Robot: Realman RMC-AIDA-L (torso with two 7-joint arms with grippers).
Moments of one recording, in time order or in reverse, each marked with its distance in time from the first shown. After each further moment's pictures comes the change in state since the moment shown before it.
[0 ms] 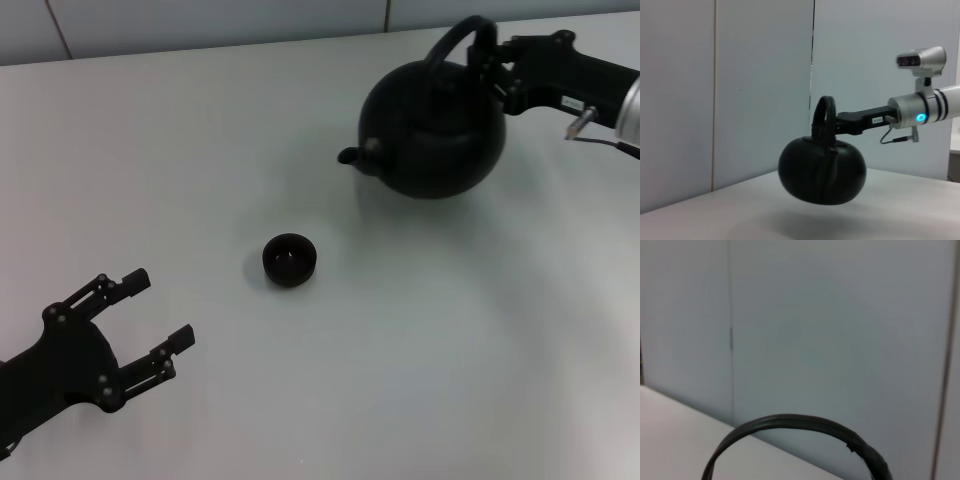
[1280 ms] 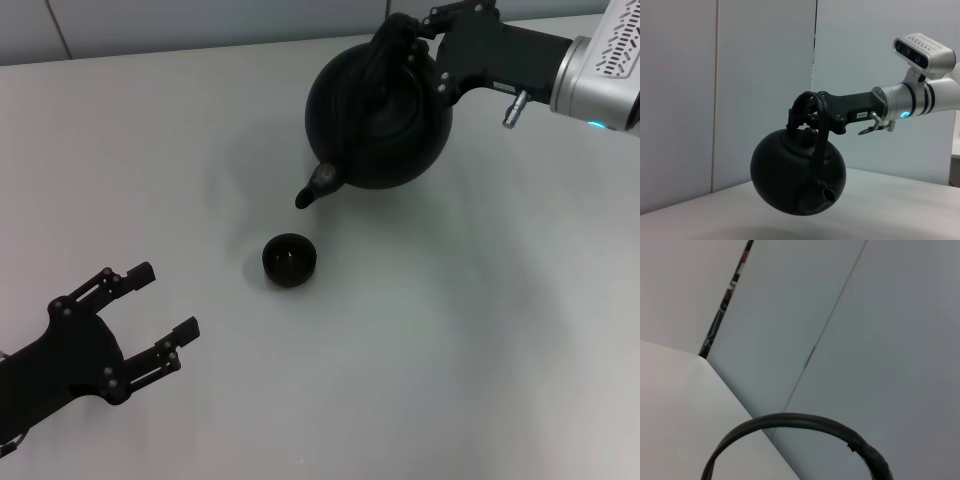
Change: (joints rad) left arm -0.016 -0.001 -0.006 -0.016 -0.002 -0.009 -0.008; right arm 0.061 0.012 -0.185 0.003 0.118 0.006 -0.367
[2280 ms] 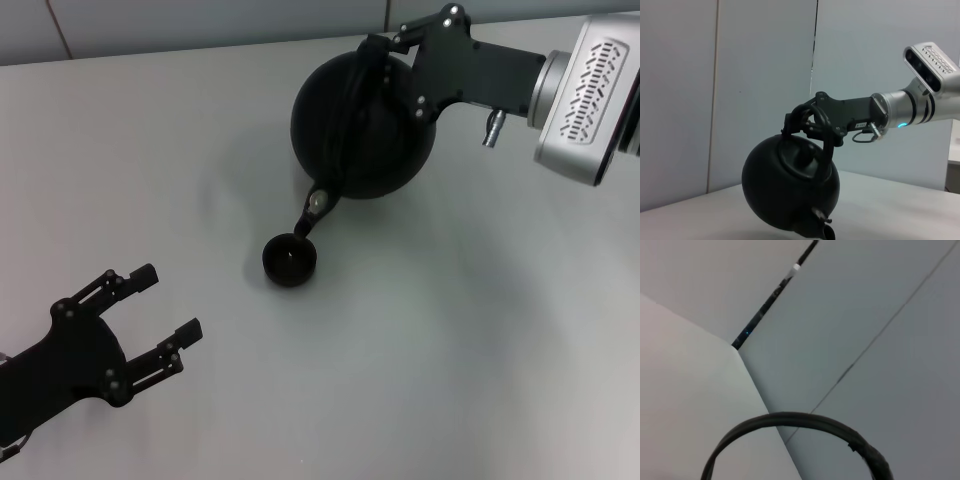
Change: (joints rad) left arm -0.002 0.002 0.000 -0.014 0.000 0.008 -0.012; right arm -0.010 0.005 -0.112 0.024 0.082 -0.002 -0.266
